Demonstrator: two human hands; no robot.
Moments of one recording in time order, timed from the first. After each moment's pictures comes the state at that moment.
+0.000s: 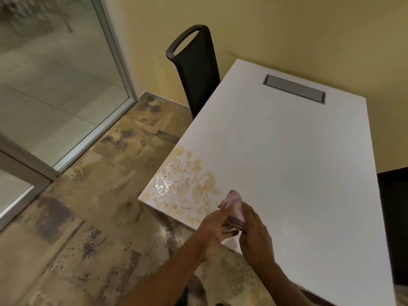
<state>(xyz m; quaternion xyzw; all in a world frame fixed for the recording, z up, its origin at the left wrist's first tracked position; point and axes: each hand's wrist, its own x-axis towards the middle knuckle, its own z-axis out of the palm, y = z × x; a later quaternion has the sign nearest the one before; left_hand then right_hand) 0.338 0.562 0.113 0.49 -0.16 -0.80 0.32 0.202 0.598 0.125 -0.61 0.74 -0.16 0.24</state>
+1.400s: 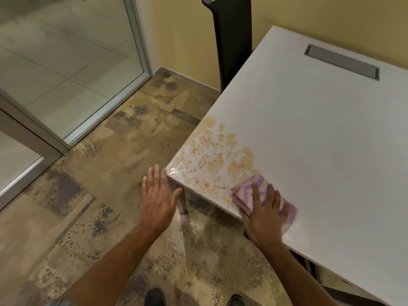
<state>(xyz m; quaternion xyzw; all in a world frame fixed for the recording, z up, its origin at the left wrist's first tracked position) 0.574 0.566 -0.033 0.72 -0.67 -0.14 0.12 0.278 0.575 -0.028 -0.65 0.75 0.02 0.06</state>
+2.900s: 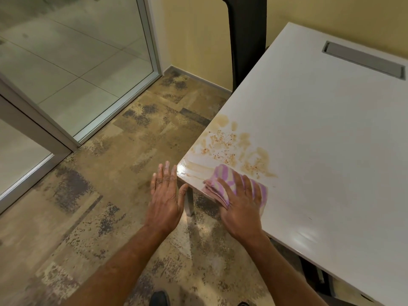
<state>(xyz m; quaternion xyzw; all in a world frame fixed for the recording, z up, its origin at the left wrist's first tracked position) 0.579 0.557 -0.041 0.72 -0.66 -0.12 0.20 0.356 0.542 -0.039 -0.75 0.64 -0.07 0.14</state>
